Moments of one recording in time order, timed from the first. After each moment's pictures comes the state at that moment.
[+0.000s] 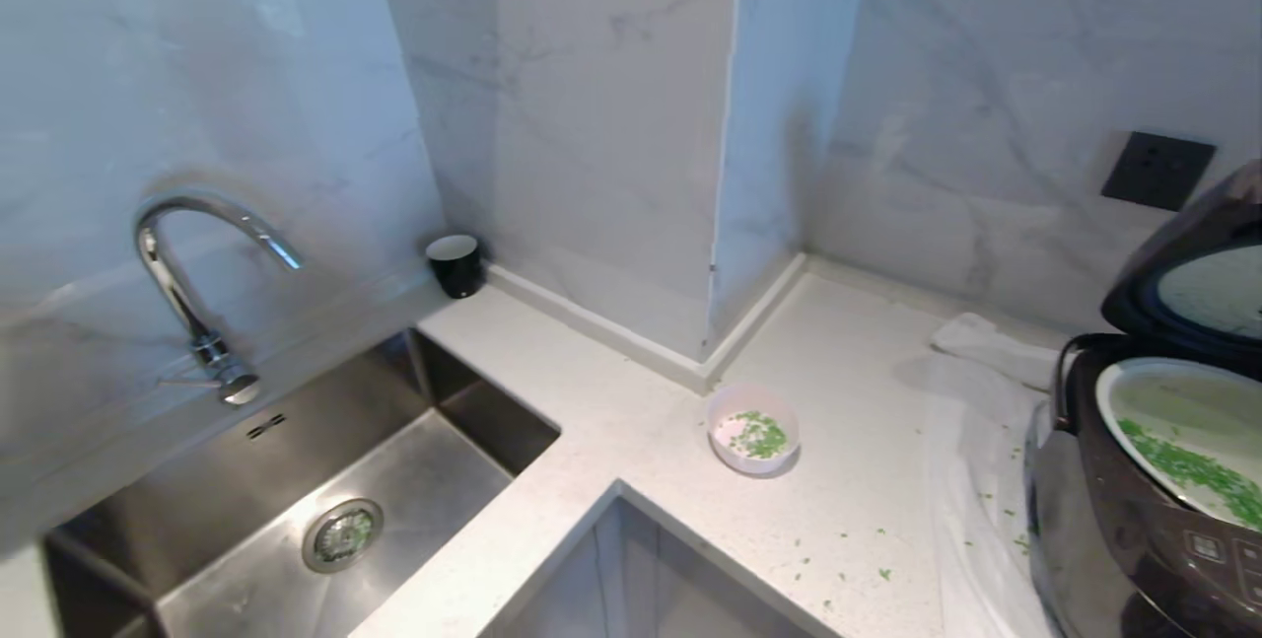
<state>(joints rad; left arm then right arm) 0.00 0.00 -0.02 0.05 0.00 0.00 0.00 0.00 0.00 0.01 0.01 -0.02</state>
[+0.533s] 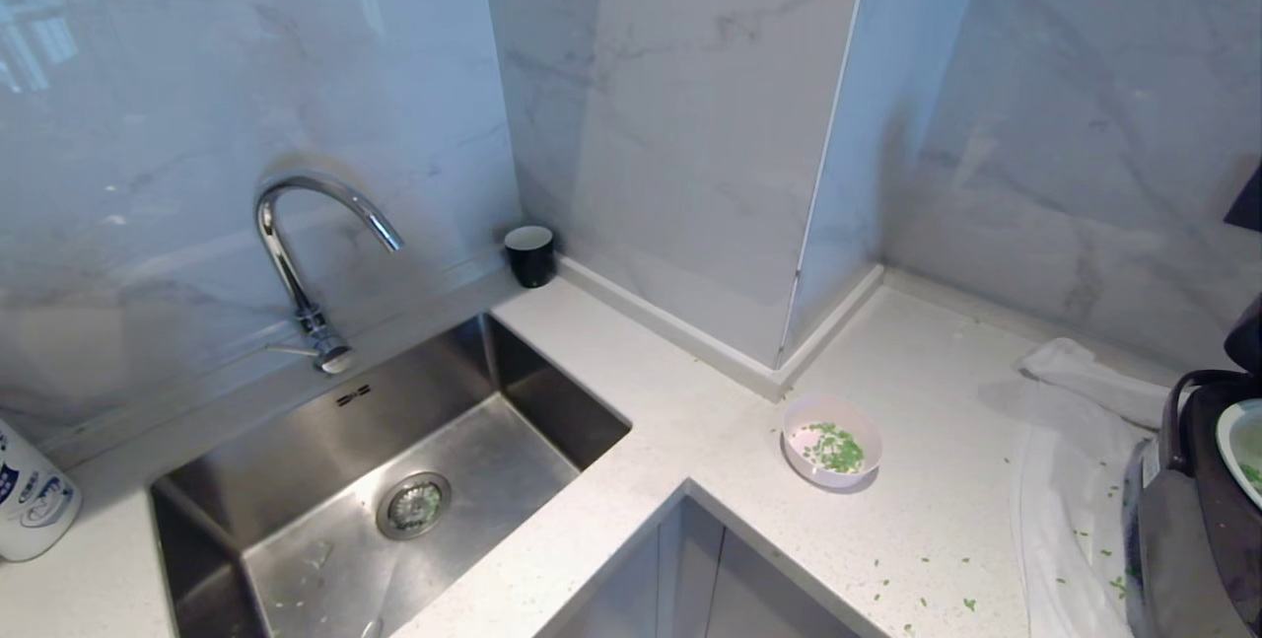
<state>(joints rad) 0.00 0.00 -0.02 0.05 0.00 0.00 0.00 0.00 0.00 0.01 0.01 -0.02</state>
